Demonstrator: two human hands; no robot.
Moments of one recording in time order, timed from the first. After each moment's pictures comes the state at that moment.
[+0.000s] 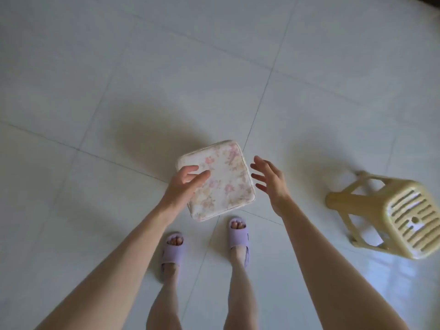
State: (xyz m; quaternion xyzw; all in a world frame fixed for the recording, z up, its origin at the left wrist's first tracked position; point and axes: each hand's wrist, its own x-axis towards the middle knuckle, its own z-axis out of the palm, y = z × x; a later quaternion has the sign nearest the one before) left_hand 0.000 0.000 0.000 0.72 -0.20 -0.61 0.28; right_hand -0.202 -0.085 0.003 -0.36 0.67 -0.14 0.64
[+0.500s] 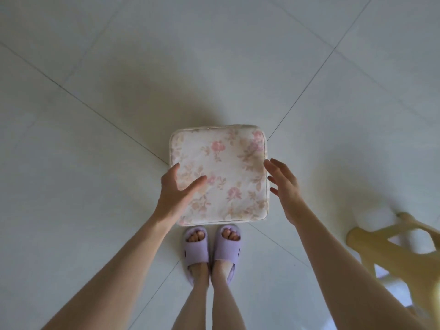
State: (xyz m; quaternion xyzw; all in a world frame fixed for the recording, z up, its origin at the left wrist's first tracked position) left_hand -0.037 0.023 -0.199 0.80 -0.03 -0.50 0.33; right_hand -0.214 -0.131 -0.198 -0.42 0.62 -0.03 0.66
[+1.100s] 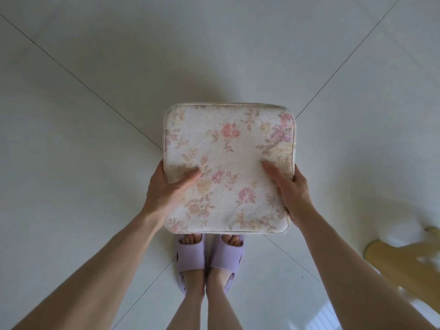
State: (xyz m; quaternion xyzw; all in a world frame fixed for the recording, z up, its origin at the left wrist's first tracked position) left_hand -0.027 0.041 -0.307 0.77 0.02 -0.48 0.42; right_hand -0.214 -0.118 -0.307 -0.43 0.63 -0.03 0.65
